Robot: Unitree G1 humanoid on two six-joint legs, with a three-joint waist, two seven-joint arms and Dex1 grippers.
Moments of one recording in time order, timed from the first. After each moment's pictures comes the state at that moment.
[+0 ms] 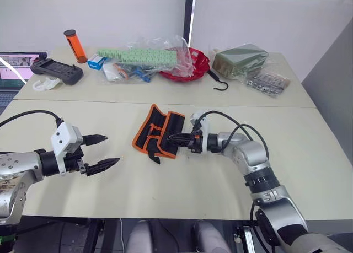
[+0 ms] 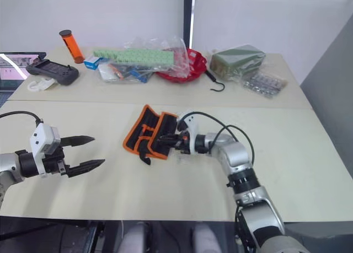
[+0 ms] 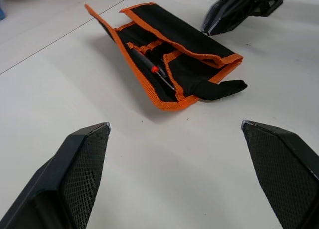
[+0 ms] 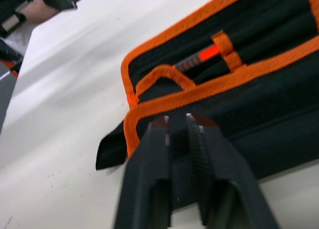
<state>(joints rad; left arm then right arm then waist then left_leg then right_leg) -0.01 0.90 0.34 -0.19 -0.50 0.39 -1.09 -0.63 -0.25 0.22 0.22 0.35 0.62 0.91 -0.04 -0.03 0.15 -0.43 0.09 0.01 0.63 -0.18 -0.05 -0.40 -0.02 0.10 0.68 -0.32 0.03</state>
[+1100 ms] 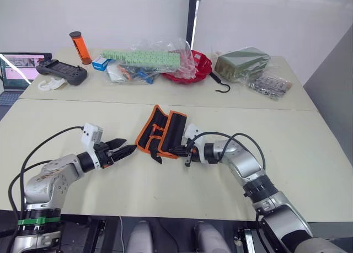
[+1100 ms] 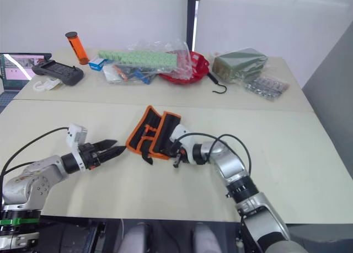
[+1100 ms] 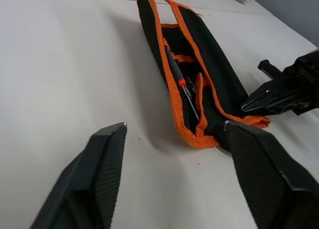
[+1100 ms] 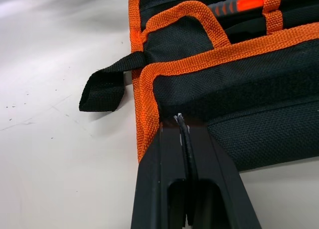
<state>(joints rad) -0.20 0.61 0.22 -0.02 -0.59 0.66 -0.87 -0.59 -0.30 0.35 0.23 0.16 0.40 0.92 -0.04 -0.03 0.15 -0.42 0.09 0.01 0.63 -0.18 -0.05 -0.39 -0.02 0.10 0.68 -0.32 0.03</state>
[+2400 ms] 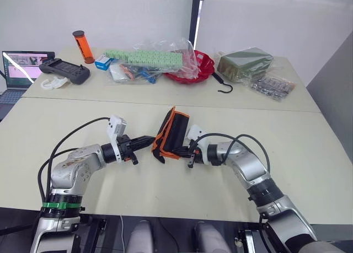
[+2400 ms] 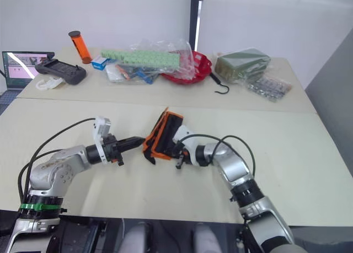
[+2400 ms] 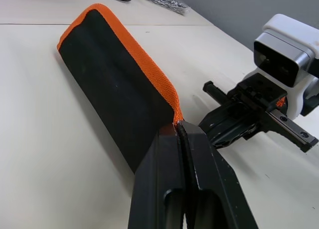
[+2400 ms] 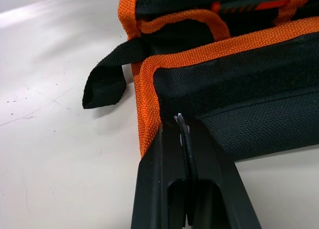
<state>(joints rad) -0.35 0.53 0.10 0.02 -0.58 0.66 -0.93 -0.54 -0.32 0.33 0.14 0.16 0.46 0.90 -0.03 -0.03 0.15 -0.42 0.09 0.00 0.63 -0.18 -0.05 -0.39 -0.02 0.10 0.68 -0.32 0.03</state>
